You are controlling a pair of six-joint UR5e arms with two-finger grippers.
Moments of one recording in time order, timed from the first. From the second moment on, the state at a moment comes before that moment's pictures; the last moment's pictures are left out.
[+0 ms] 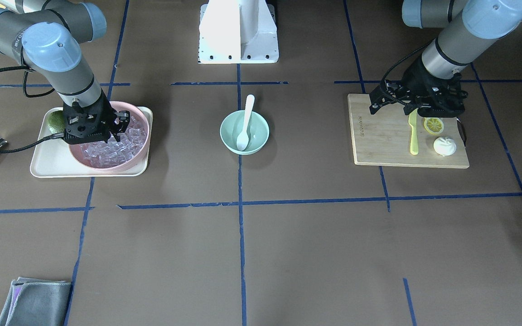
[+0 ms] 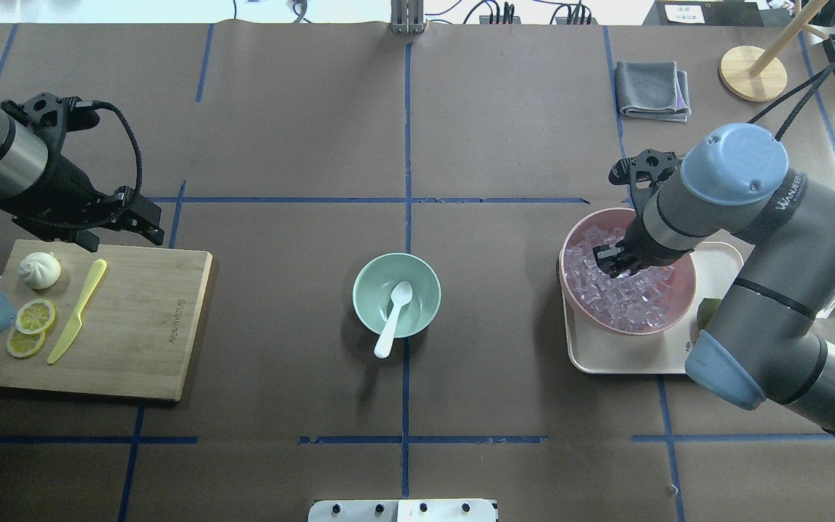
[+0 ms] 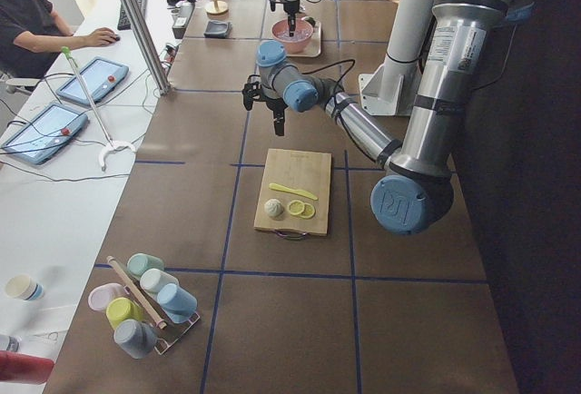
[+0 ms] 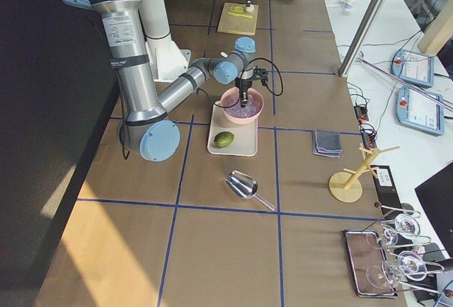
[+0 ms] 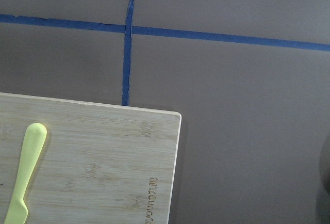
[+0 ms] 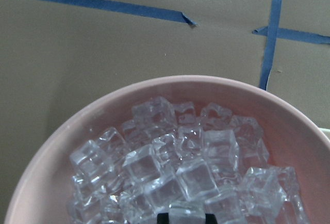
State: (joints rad) left arm -0.91 -1.78 -2.00 -1.62 -2.28 -0.97; right arm 0.71 -1.31 1.91 -1.54 2.00 0.87
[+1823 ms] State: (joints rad) left arm -0.91 -1.72 -2.05 -1.63 -2.28 -0.96; right arm 0.44 -0.88 1.65 -1.37 1.86 1.30
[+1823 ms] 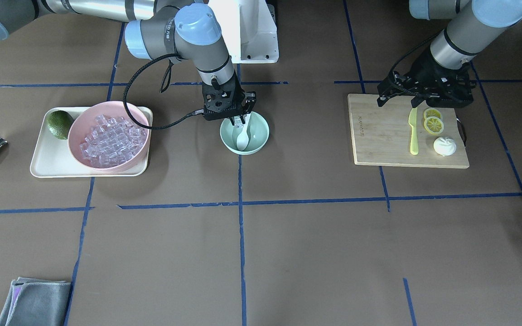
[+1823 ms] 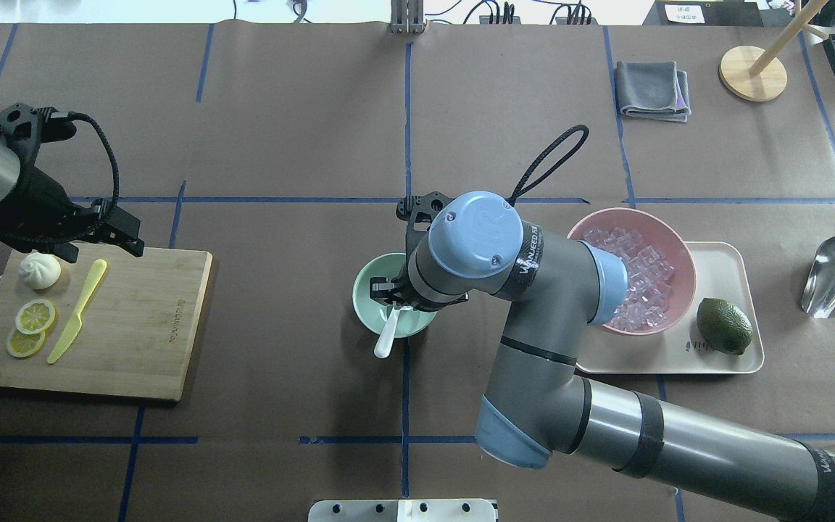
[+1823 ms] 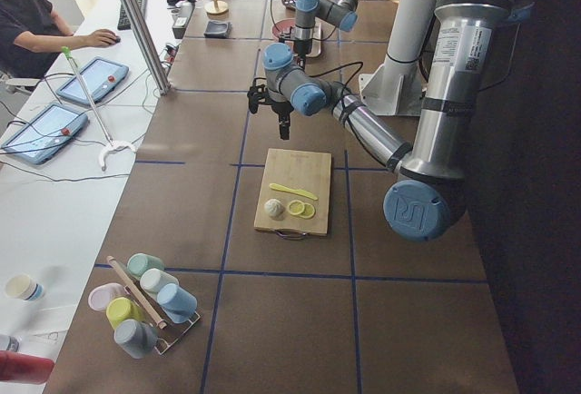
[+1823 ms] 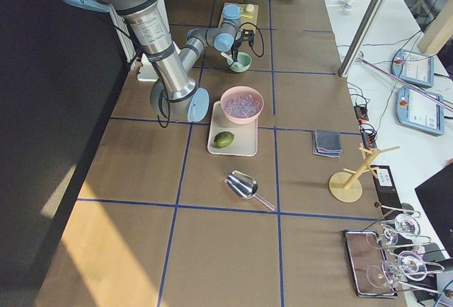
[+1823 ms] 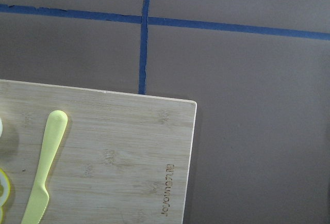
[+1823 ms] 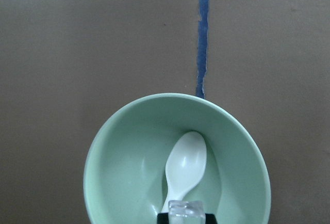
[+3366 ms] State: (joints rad) left arm -0.92 -1.66 -2.04 -1.63 -2.25 -0.84; right arm 0.72 -1.04 1.82 -1.44 2.08 1.27
